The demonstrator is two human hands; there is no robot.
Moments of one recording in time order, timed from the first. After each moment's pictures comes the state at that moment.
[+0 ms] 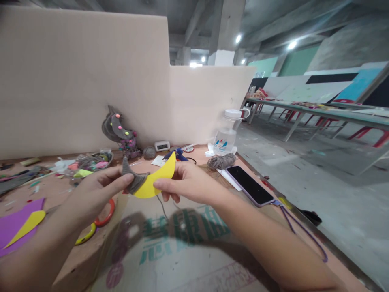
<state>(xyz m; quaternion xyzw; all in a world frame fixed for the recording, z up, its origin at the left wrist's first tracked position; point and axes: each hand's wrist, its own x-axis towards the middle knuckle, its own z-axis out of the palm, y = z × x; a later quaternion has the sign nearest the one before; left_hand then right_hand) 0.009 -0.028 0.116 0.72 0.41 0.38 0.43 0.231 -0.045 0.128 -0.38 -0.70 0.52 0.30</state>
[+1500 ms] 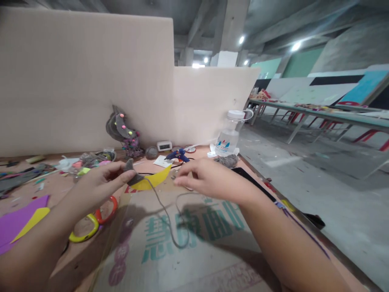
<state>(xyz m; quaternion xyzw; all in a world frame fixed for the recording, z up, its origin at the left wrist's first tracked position) -0.007 -0.018 0.120 0.80 0.48 0.29 0.23 0.259 -0.049 0.150 -0.45 -0.84 0.22 0.19</state>
